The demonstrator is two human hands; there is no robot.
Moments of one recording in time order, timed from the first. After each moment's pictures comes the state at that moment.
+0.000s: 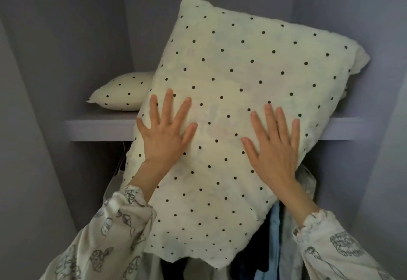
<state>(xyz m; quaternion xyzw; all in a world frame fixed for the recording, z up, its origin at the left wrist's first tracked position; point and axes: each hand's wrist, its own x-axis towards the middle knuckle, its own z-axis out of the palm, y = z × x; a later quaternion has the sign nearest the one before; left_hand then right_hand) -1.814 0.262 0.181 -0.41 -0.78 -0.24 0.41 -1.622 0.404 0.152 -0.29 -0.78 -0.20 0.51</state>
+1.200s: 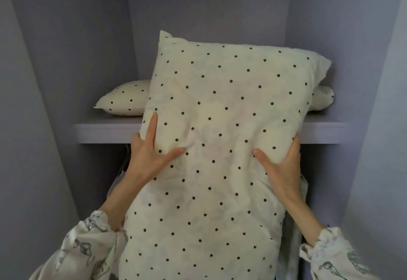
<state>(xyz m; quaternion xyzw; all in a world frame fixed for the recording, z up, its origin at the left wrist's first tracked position) -1.780 0.203 0.180 -0.38 -0.77 -0.51 0.10 -1.579 0.403 0.134 -0.26 -0.65 0.41 0.59</state>
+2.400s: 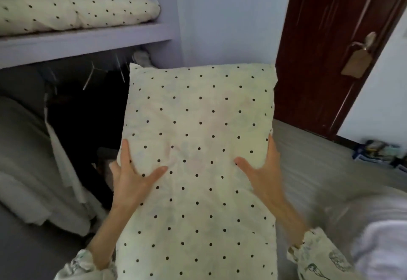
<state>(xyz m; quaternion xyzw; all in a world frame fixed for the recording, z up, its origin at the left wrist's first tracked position) -1.585 0.011 -0.017 -0.52 -0.68 -0.46 -0.23 -1.302 0.010 -0.024 -0.60 -0.51 0.25 0.56</state>
